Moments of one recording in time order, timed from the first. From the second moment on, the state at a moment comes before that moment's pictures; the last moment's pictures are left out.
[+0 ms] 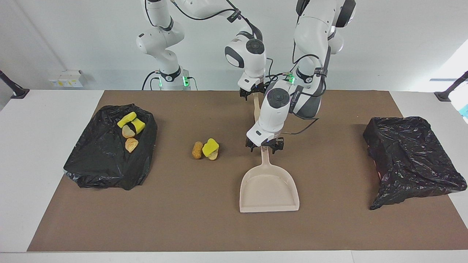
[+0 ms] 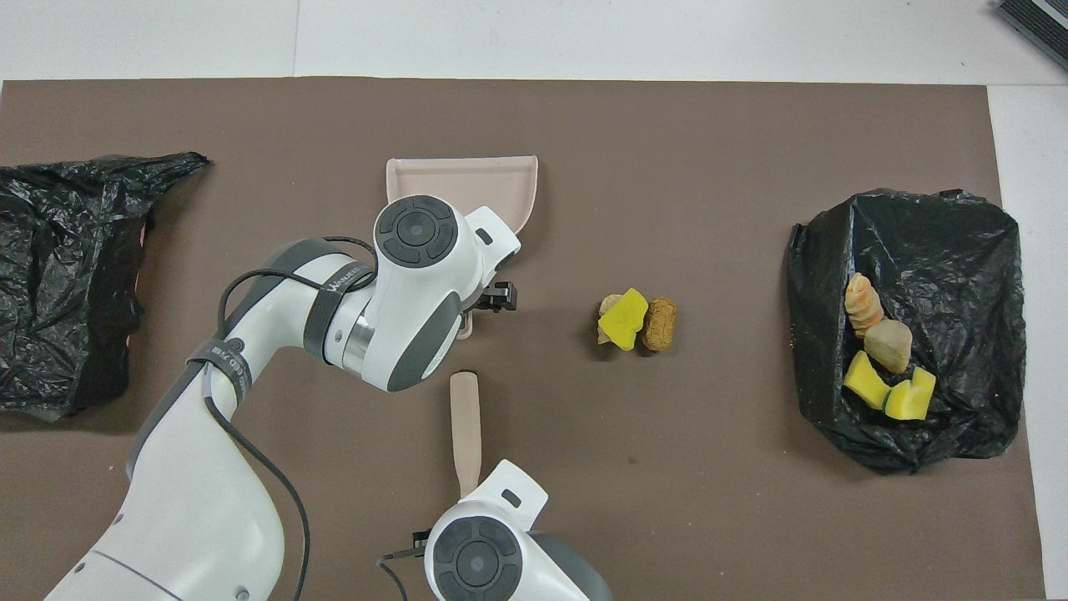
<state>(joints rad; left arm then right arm) -0.53 0.43 -0.04 -1.73 -0.02 2.15 -0.41 0.67 0.13 0.31 -2.18 0.19 2.29 0.77</state>
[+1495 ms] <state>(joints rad) -0.50 0.36 -0.03 -1.68 0.06 2.06 -0.23 0.42 -0.19 0.29 -2.15 0.19 1.87 0.66</state>
